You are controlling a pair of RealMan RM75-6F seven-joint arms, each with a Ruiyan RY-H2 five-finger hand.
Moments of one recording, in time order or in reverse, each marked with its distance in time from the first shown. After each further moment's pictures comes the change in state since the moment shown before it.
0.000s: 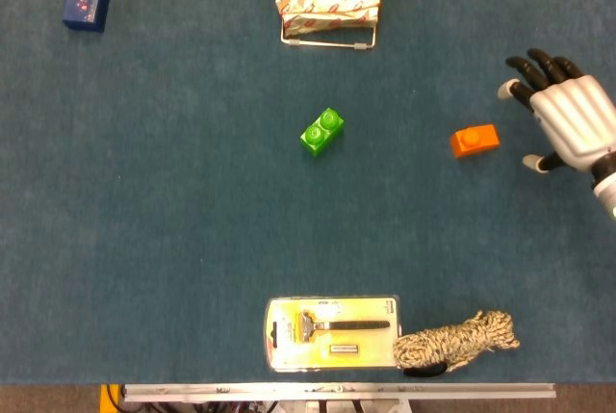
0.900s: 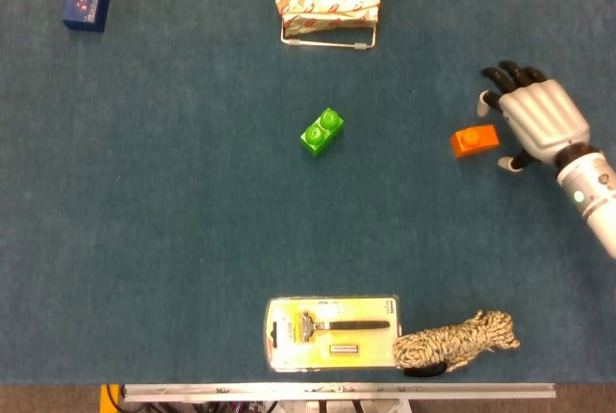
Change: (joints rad) left arm 0.007 -0.013 0.008 0.034 -0.015 -0.004 -0.041; right arm 0.057 -0.180 0.023 0.225 0.077 -0.144 0.021
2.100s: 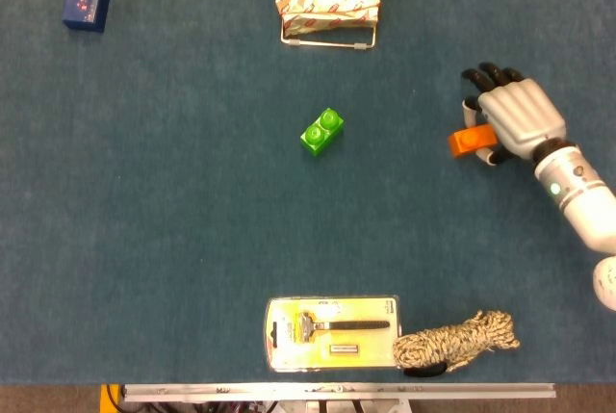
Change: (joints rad) left arm 0.014 -0.017 0.005 0.046 -0.004 0.005 -0.054; right arm 0.044 -0.074 0.015 0.074 0.053 -0.053 -0.005
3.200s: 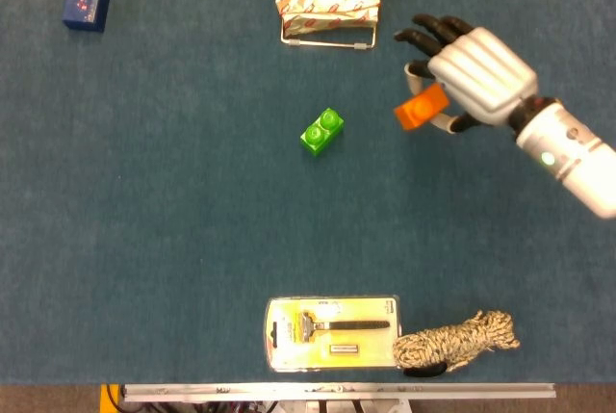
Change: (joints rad) left arm -0.043 0.051 -0.035 -0.035 -0.049 -0.061 0.002; right arm 0.145 0.253 0.114 -0.261 -0.220 -0.064 0.148
